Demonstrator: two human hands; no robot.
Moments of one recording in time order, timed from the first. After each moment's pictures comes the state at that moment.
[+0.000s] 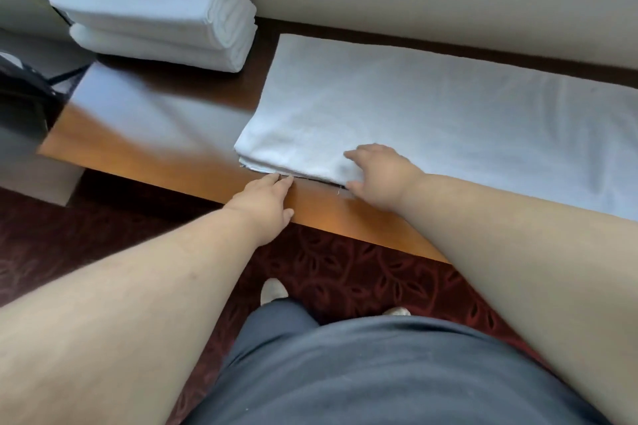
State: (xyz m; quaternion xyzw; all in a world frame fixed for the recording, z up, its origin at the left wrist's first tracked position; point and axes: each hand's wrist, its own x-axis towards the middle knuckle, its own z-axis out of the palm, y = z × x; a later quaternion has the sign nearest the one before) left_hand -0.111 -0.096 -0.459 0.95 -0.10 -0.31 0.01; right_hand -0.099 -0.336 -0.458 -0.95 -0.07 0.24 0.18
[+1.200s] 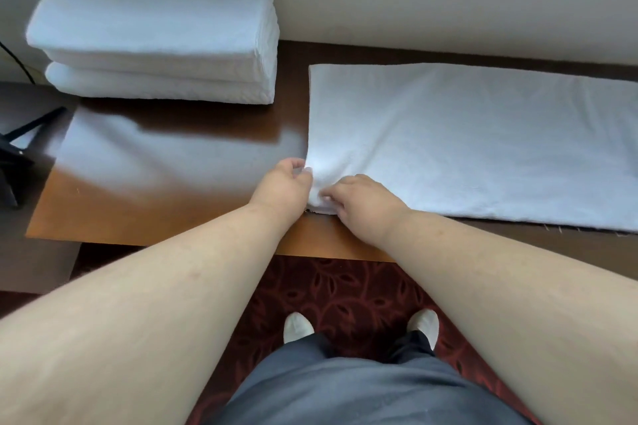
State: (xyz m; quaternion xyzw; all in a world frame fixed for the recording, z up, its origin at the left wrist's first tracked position) left_hand 0.012 -0.009 -0.472 0.88 0.03 -0.27 0.38; right_hand -0.055 -0.165 -0.475 -0.96 -0.04 0.19 0.20
